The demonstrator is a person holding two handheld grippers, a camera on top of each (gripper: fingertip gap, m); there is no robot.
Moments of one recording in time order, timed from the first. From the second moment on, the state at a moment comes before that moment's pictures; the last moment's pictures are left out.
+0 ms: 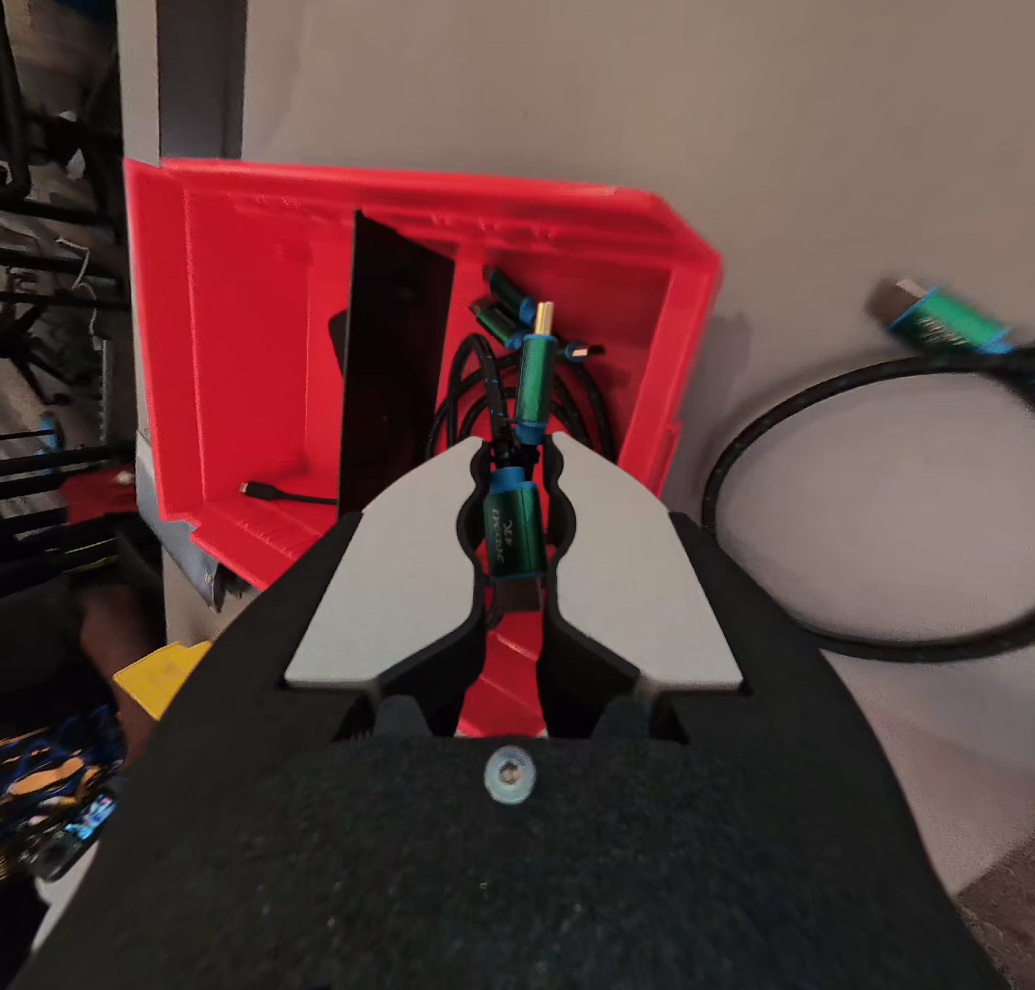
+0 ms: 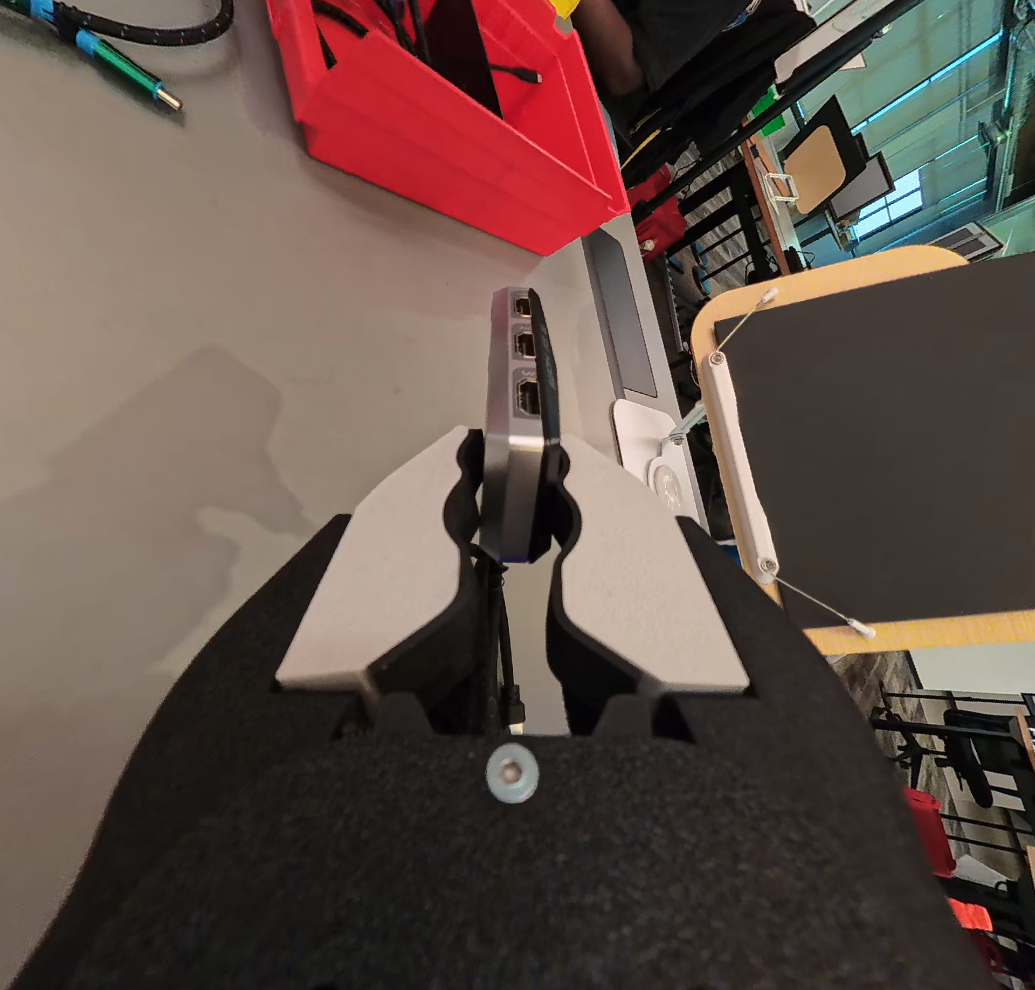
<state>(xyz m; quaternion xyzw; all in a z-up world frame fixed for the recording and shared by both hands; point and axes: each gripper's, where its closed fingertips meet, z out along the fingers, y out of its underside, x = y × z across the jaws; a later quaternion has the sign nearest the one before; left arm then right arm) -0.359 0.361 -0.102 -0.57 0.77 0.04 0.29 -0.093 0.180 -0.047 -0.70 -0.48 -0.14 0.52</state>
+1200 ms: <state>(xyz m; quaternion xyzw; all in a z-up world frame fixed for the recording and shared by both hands) -0.374 0.181 -0.198 -0.80 0.50 -0.03 0.33 -0.099 0.177 -0.053 -0.69 -0.49 -0.14 0.51</state>
